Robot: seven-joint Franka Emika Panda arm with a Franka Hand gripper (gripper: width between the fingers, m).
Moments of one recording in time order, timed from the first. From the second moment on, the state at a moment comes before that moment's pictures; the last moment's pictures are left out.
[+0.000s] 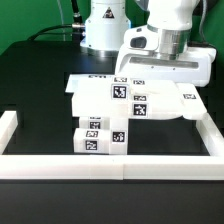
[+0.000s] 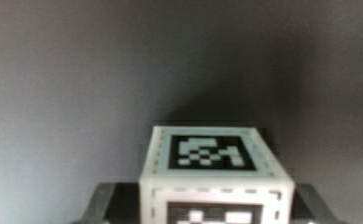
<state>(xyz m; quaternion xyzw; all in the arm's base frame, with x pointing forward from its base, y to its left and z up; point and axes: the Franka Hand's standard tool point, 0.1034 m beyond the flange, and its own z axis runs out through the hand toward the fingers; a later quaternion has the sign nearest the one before) 0.445 0.084 0.007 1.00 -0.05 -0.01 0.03</state>
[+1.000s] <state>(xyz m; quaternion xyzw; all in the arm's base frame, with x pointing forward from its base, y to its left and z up) 0.475 0.073 0.075 1.00 -0.04 -0.02 0.00</state>
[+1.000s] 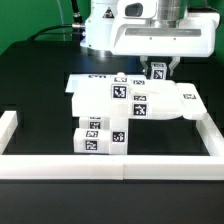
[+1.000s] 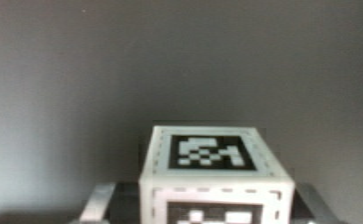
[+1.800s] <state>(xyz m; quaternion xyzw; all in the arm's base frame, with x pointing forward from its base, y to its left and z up) 0.506 0.053 0.107 1.00 -0.01 -0.04 0.00</state>
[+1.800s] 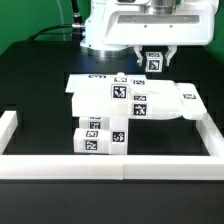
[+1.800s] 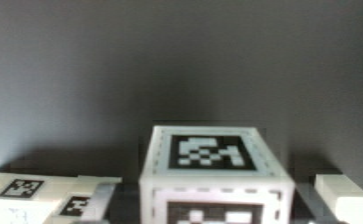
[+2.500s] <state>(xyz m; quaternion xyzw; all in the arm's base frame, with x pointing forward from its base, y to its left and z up) 0.542 0.027 0.139 1.00 0.01 -0.05 -0.01</state>
